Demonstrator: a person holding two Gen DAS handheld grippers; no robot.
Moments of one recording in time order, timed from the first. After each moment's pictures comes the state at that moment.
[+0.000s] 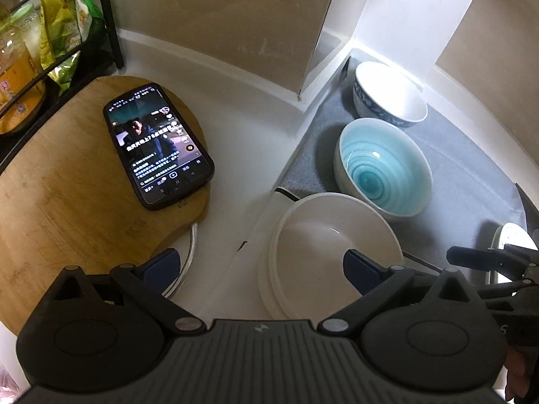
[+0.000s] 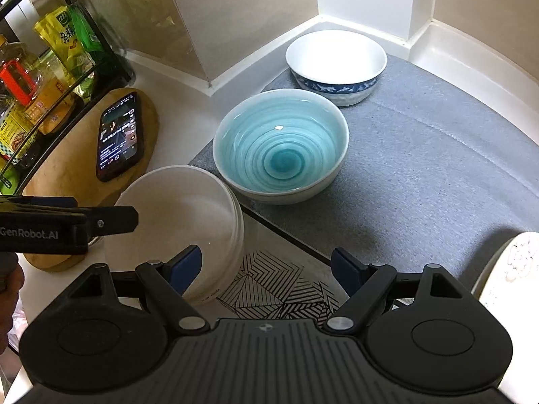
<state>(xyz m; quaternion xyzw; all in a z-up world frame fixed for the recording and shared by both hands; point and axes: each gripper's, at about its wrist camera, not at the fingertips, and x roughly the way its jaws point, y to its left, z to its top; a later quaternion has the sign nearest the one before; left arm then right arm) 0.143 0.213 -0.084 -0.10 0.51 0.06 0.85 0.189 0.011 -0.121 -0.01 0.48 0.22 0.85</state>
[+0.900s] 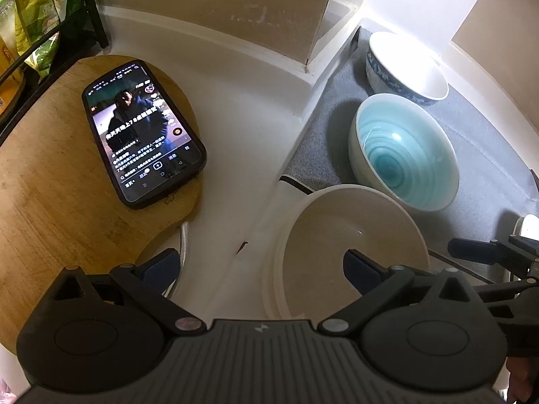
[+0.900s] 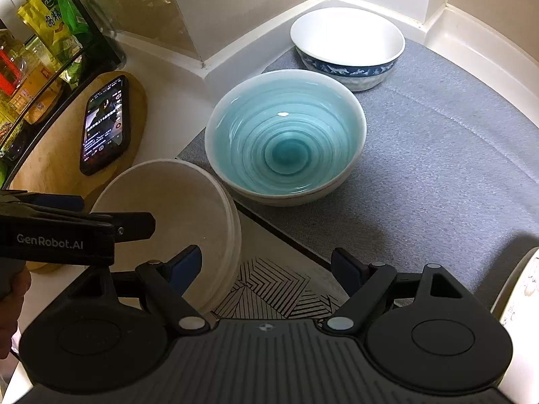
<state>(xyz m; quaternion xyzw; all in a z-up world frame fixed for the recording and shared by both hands) 0.171 0.216 -0.114 -0.09 0.55 0.06 0.83 0.209 0.028 -0.143 -0.02 0.51 0.22 0.83</state>
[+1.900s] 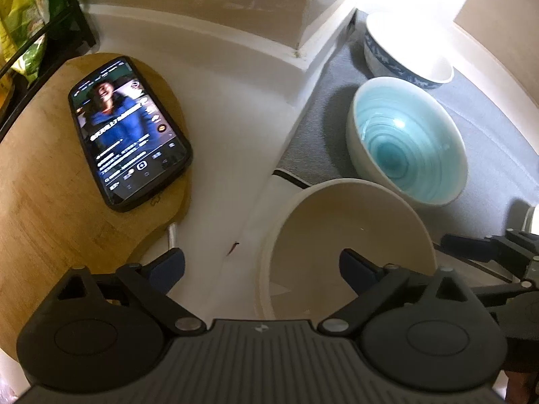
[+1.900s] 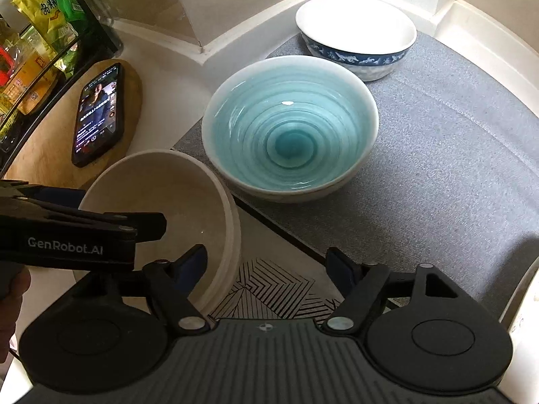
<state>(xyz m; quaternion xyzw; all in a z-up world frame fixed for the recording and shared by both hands) 0.183 0.204 -0.125 -0.07 0.57 0.06 0.82 0.216 0.037 -0.157 -0.03 0.52 0.22 0.82</state>
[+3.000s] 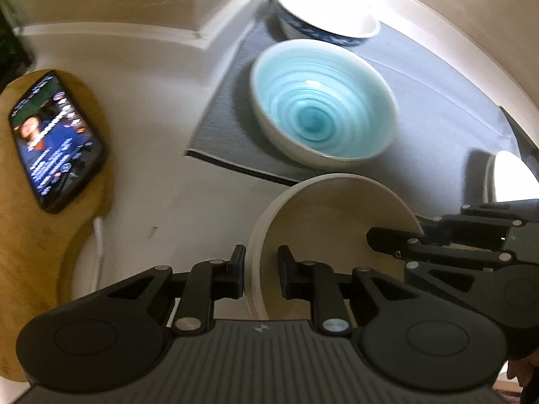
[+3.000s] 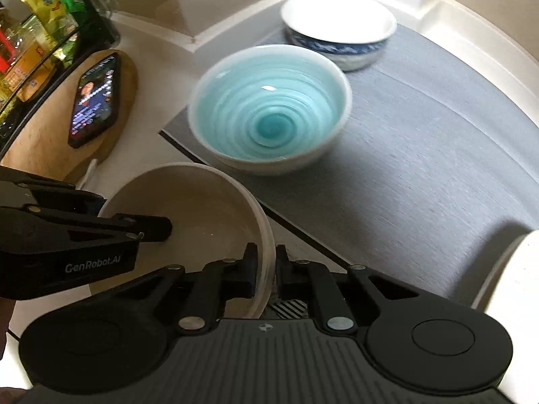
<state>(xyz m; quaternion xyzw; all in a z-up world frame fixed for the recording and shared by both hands) 0.176 0.156 -0.128 -0.04 0.58 -0.03 0.81 0.203 0.014 -0.156 -0.05 0.52 0.21 0.82</state>
